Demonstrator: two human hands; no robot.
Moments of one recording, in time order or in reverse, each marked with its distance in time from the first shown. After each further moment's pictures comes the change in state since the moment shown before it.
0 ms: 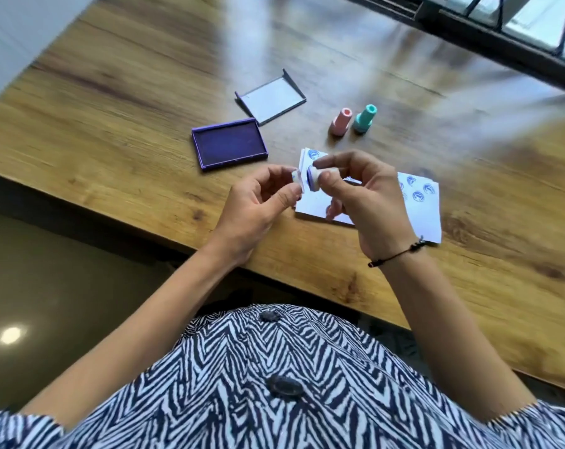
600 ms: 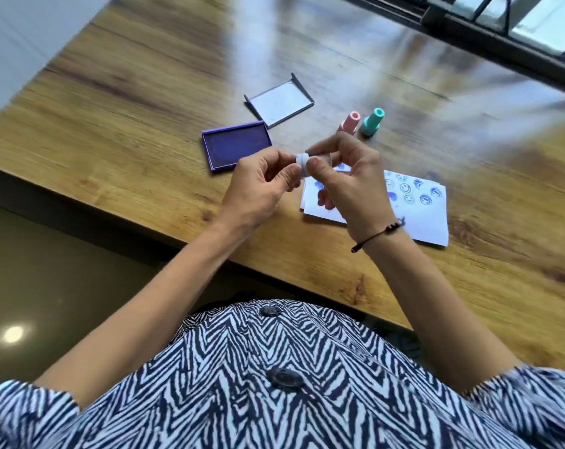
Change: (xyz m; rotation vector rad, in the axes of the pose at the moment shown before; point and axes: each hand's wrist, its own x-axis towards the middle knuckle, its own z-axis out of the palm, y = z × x) left_hand 0.023 0.013 -0.009 0.276 0.064 0.031; right_hand 0.024 -0.001 0.022 -0.222 0.050 -0.114
